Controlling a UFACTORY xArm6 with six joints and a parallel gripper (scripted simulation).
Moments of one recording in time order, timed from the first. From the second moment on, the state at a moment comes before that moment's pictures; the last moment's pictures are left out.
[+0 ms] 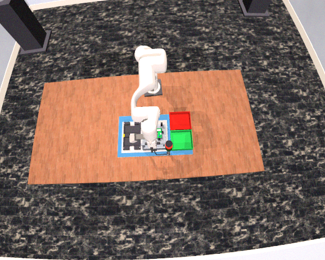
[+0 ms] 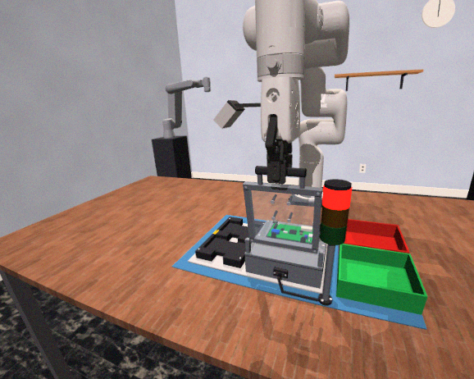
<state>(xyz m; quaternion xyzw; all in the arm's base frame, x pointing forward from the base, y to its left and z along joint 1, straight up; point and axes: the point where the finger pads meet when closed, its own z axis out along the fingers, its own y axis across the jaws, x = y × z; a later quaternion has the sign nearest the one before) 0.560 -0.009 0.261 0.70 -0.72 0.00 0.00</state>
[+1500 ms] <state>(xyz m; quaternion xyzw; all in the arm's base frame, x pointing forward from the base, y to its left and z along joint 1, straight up) 0.560 -0.009 0.316 0.70 -0.72 0.00 0.00</state>
